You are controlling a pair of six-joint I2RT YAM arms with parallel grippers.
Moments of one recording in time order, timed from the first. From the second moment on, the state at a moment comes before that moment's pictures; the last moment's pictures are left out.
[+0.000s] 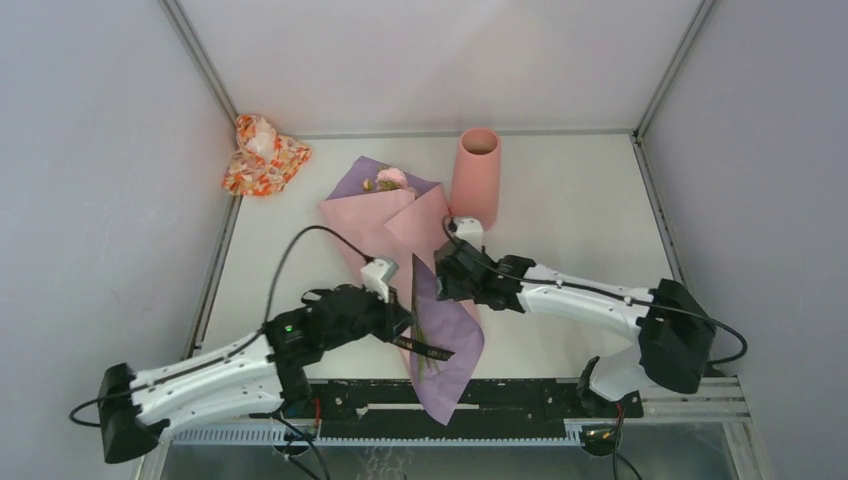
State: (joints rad) left arm -1.07 0.84 0.51 -0.20 -0.05 -0.57; right arm 0.98 1.39 0.94 -0.48 0.34 0.74
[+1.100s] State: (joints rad) left arm -1.08 0.86 0.69 -0.39 -0.33 -0.63; right arm 0.78 1.58 1.04 -0.75 0.57 0.82
